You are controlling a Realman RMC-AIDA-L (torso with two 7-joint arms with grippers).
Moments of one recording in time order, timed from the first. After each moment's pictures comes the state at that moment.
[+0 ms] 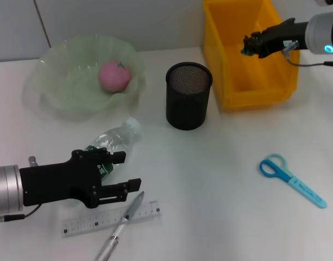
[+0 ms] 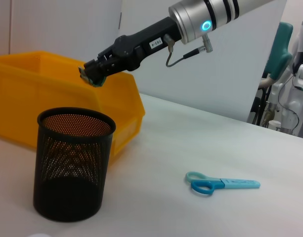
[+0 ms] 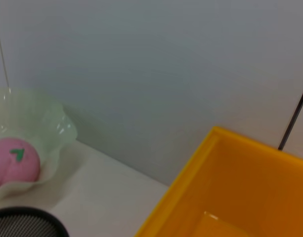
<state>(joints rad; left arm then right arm) -0.32 -2.05 1.29 0.83 1.63 1.39 -1.40 0.71 2.08 -0.90 -0.92 -2.39 -0.89 1.98</state>
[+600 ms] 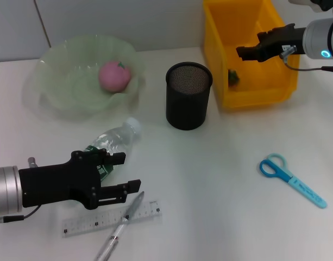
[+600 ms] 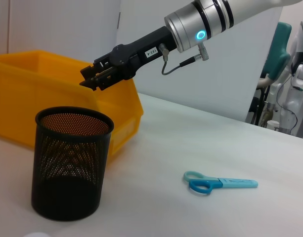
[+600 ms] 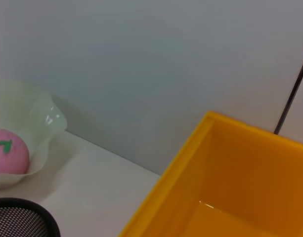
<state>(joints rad) -0.32 -2.04 1.29 0.83 1.63 1.40 -1.40 0.71 2.08 -0.91 -0.87 -2.39 -0.84 1.99</state>
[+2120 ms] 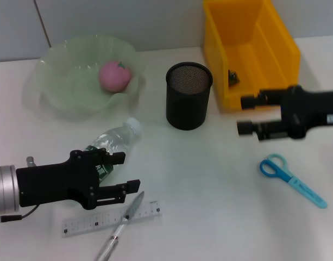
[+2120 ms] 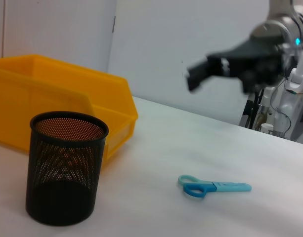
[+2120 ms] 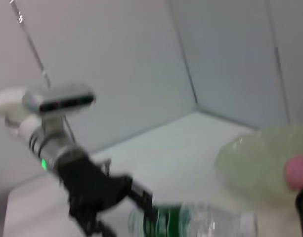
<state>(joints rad) -0.32 -2.04 1.27 0.83 1.63 1.43 -1.41 0.48 1.92 -0.88 -0.77 -1.79 -1.69 1.56</state>
